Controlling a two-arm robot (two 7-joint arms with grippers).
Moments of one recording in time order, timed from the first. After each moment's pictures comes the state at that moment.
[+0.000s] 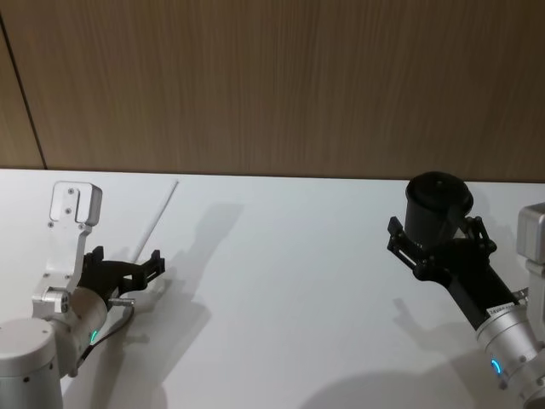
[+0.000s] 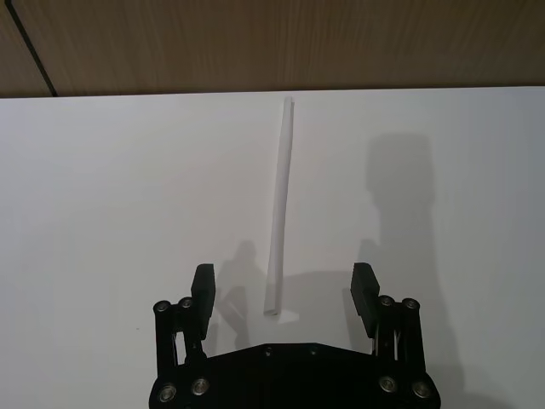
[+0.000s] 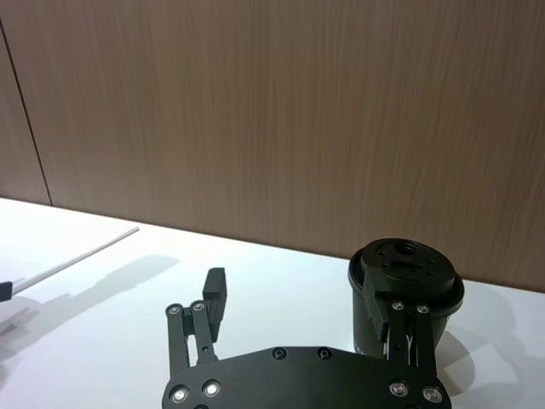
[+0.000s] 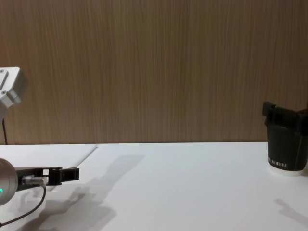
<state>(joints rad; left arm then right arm) -0.16 0.21 0.20 -1.59 -0.32 0.45 0.13 -0.01 0.34 -0.23 -1.77 0.29 0.03 0.07</state>
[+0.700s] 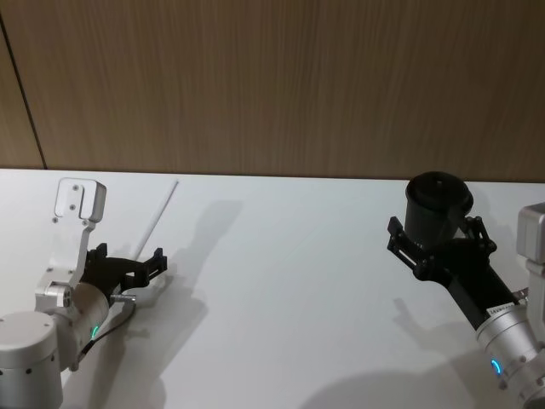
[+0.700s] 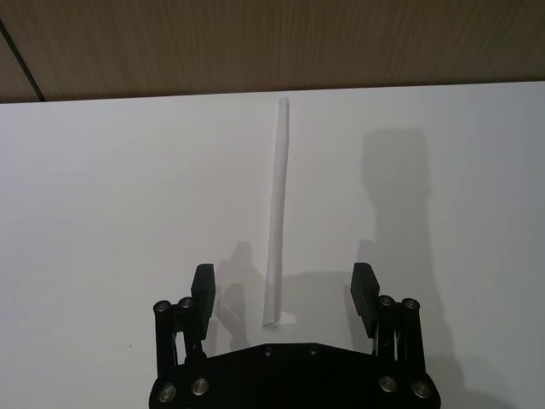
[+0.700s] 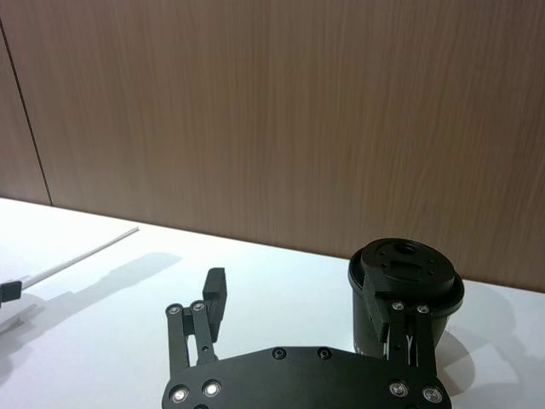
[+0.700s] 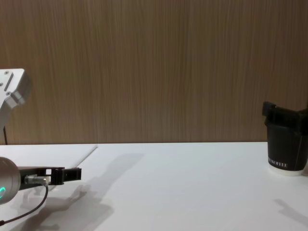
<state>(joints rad) -0.18 0.21 0.20 -1.55 -0.30 0.45 0.09 -0.01 0.34 -0.23 -1.77 0.29 0.03 0.07</state>
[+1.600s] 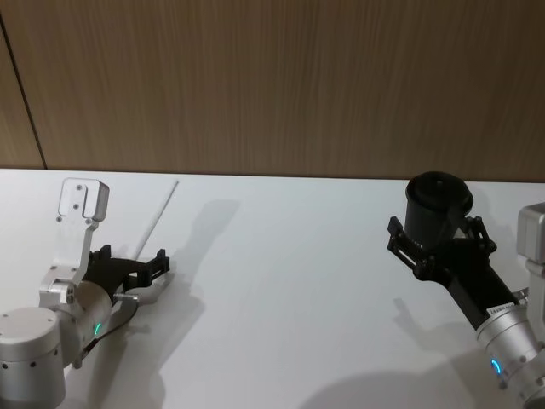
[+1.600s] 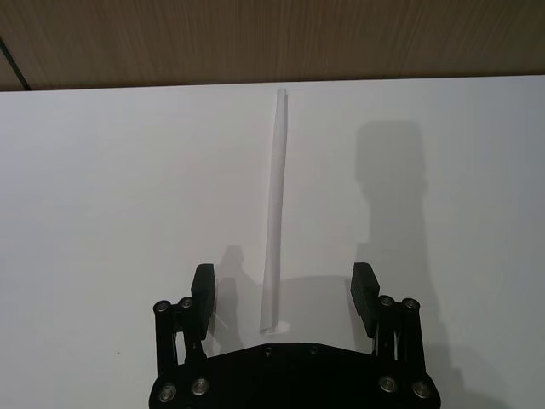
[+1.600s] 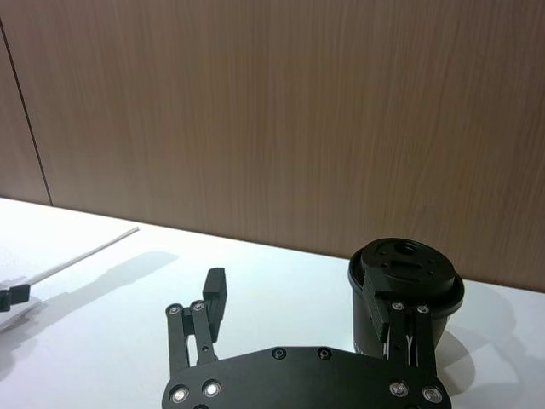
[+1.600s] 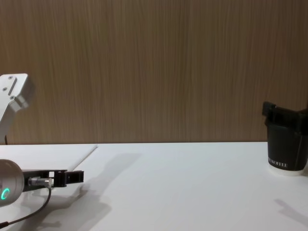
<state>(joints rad) -0.21 0.19 0.19 -1.50 -0.29 0.46 0.06 -0.01 0.34 -0.23 -1.77 0.29 0.03 0.07</state>
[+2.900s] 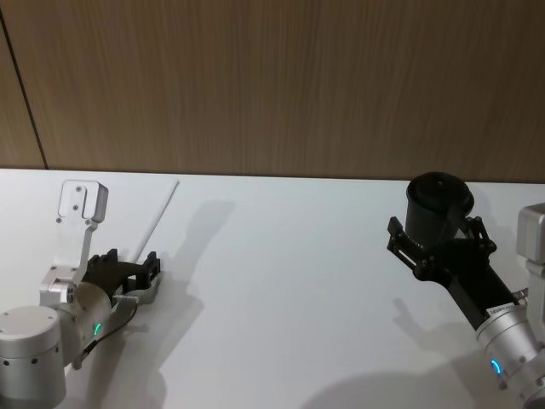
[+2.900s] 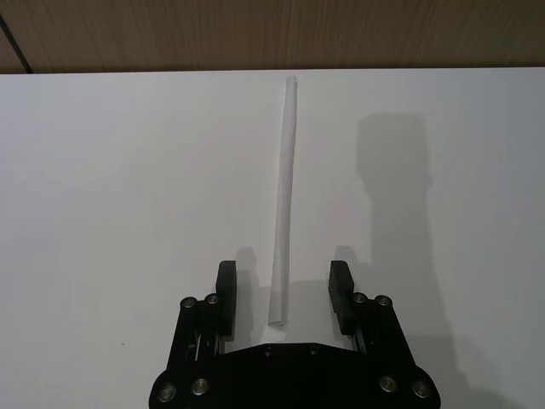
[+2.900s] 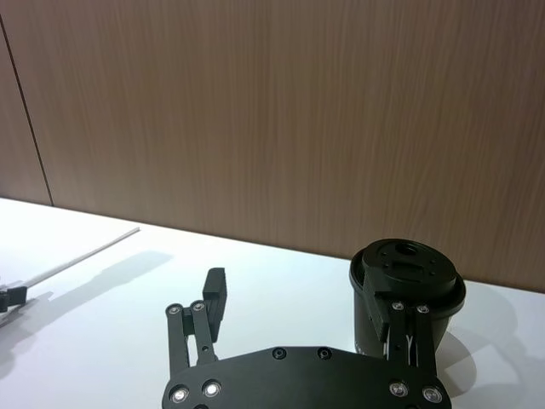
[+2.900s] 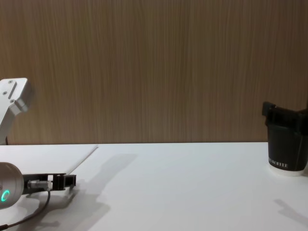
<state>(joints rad) -0.22 0.17 0.17 -1.49 -0.28 0.48 0.06 -0.01 0.34 -0.23 -1.77 0.29 0.03 0.07</state>
